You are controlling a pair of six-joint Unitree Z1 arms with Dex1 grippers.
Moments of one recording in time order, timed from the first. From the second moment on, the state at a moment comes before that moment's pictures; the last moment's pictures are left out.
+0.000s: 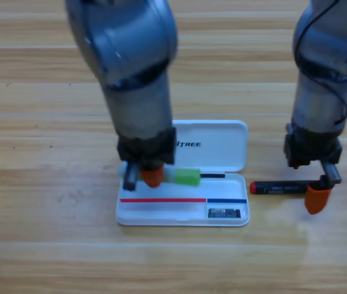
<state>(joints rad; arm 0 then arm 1) -0.99 2.07 -1.68 1.01 0.18 0.66 0.71 2.19 -1.64 1.09 -0.04 -0.93</state>
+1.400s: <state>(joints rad) -0.94 2.15 -1.69 1.01 0.11 0.65 0.70 2.23 -1.67 1.05 0.01 -0.96</state>
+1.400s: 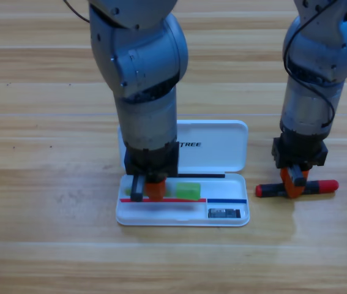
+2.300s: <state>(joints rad) -0.94 2.20 -1.70 1.00 0.09 0.63 0.70 2.03 -1.62 1.08 0.01 -0.92</state>
